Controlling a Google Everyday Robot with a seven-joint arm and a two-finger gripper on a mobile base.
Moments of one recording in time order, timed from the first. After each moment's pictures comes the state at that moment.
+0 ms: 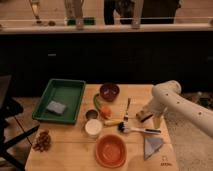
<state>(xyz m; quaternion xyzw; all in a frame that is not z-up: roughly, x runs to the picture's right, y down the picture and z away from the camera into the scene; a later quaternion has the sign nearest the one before) 0.276 0.170 0.841 -0.30 -0.09 -0.15 0.94</state>
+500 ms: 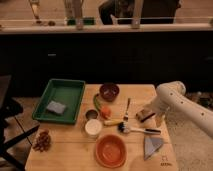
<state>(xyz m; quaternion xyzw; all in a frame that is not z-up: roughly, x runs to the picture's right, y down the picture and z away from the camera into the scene) 0.283 0.164 0.859 -0.29 -0.12 -0.19 0.93</state>
